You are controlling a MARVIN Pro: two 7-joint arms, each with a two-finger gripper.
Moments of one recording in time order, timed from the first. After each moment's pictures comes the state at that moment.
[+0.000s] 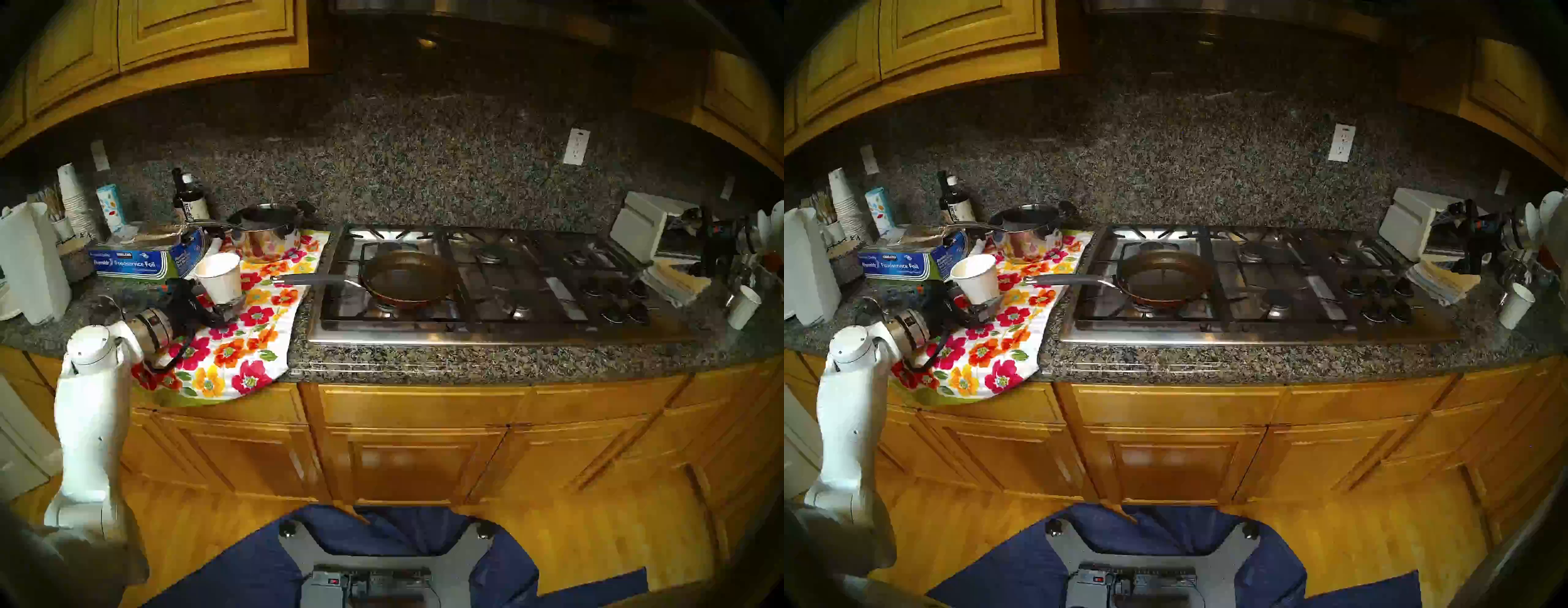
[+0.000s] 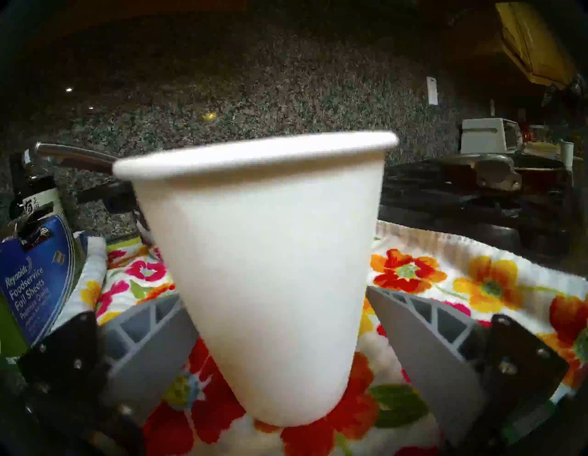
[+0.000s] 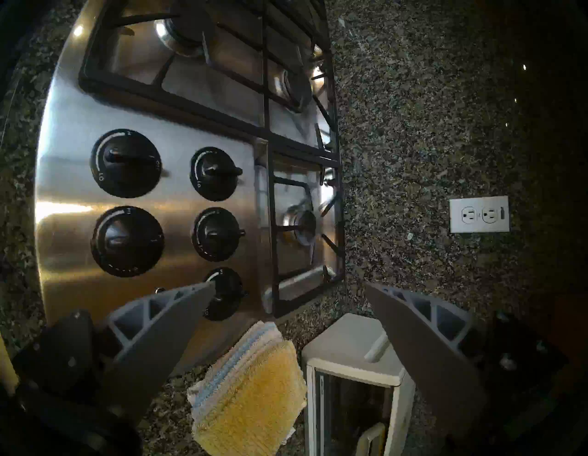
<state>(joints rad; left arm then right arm) 1.29 -1.08 -1.98 -1.17 -0.13 0.00 -1.04 0.39 -0.64 -1.35 -0.27 1.30 -0.95 0.87</state>
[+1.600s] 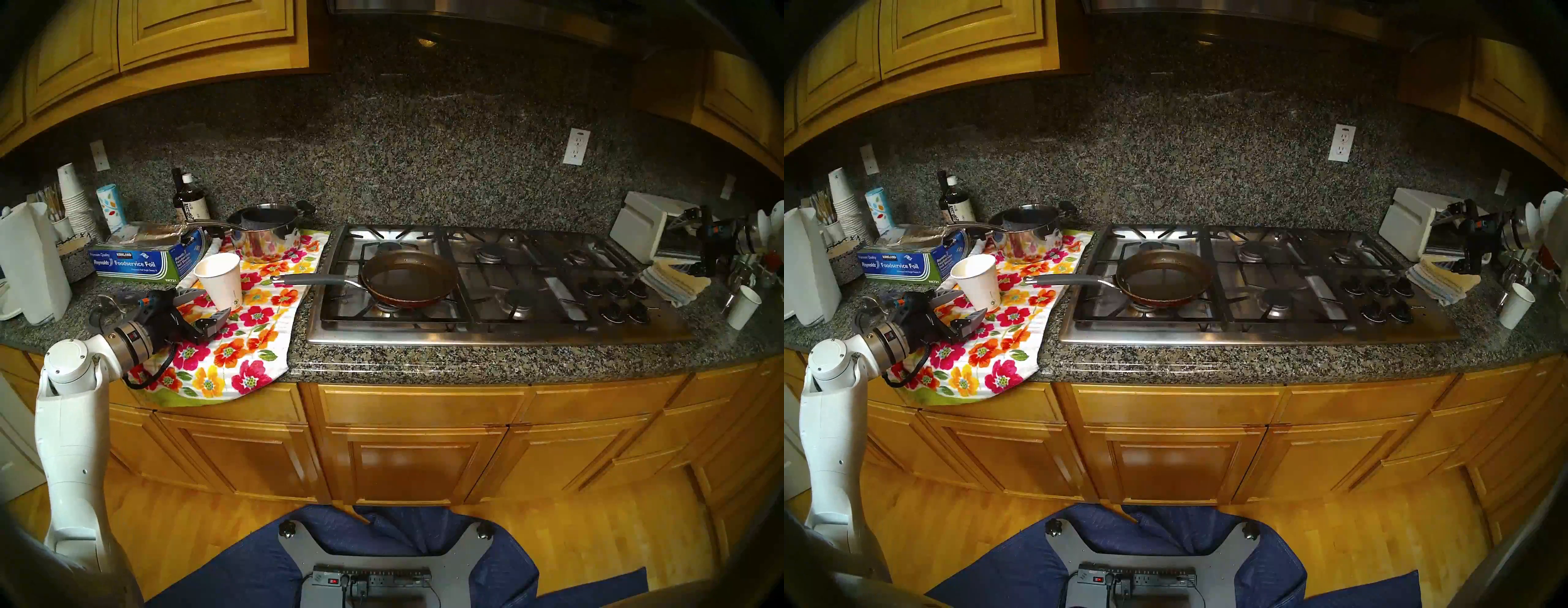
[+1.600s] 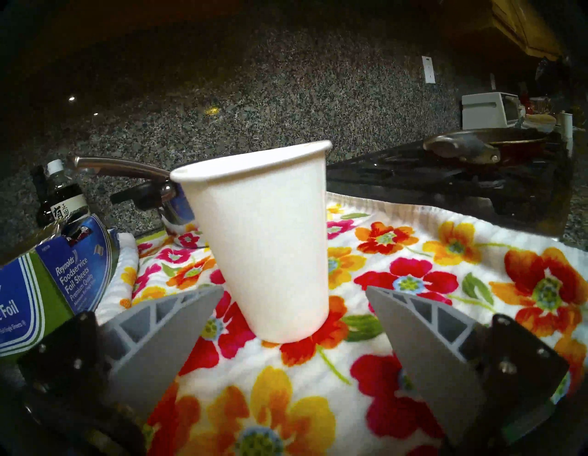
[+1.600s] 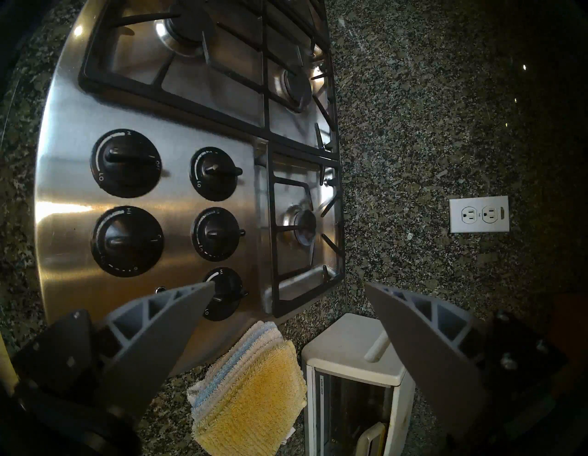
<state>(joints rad) 1.51 -1.08 -2.09 -1.42 -0.12 0.04 -1.03 0.39 -0.64 -1.35 -0.27 1.30 -0.95 0.87</state>
